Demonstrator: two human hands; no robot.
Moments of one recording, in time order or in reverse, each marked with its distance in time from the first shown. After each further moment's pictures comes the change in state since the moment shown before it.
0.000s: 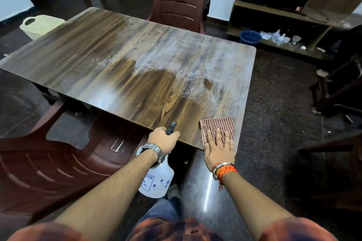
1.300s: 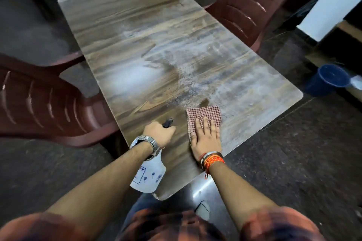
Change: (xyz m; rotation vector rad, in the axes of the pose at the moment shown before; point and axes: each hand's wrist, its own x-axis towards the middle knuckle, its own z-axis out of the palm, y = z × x) left_hand 0.072 0.152 0.120 -0.109 0.286 -0.442; right_hand 0.239 0.079 -0.050 -0.018 -0.071 -0.679
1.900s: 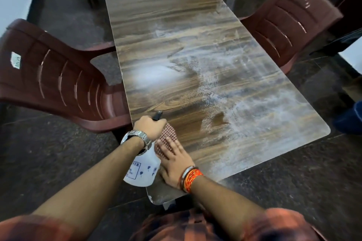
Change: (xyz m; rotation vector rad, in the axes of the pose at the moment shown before) left_hand 0.006 -0.016 -0.037 -0.222 0.200 -0.191; right_hand -0.021 -0.065 0.010 -0.147 -0.254 -0.908
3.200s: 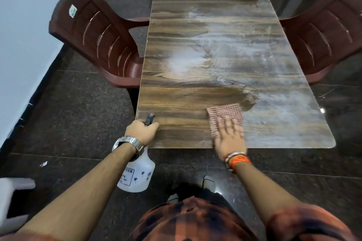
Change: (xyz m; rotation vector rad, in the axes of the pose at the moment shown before) left_hand -0.148 -0.046 0.090 -0.174 0.245 -0.262; right_hand -0.141 0.171 -0.011 -0.023 0.057 0.410
